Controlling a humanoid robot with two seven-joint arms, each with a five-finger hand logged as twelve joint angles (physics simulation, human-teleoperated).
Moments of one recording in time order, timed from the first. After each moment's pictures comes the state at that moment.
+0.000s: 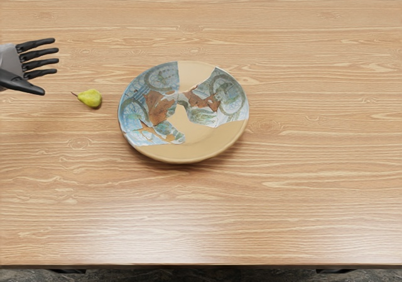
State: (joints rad) left arm -0.93 0.94 -0.36 -0.95 0.02 -0.61 0.03; right arm 0.00 0.00 0.29 0.23 0.01 -0.12 -0.30
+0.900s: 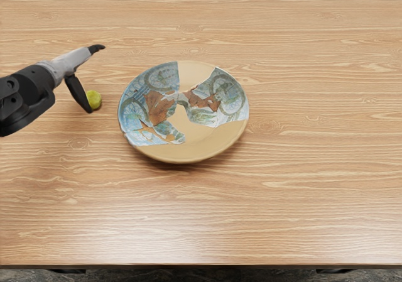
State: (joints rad) left arm -1.06 0.61 -0.23 -1.12 1.18 0.08 0.27; right arm 0.00 0.00 0.29 0.23 0.01 -0.12 -0.30
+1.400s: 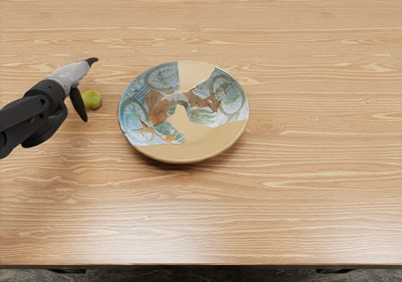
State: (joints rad) left arm -1.02 0.46 -0.18 -0.89 1.28 0.16 0.31; right arm 0.00 0.00 0.29 0.23 0.01 -0.12 -0.30
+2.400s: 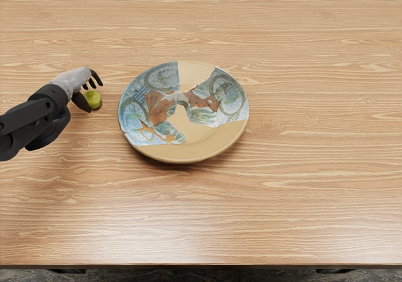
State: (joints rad) left arm -1.02 0.43 -0.15 -0.86 1.26 0.15 0.32; right arm 0.00 0.00 0.29 0.23 0.01 -0.12 -0.30
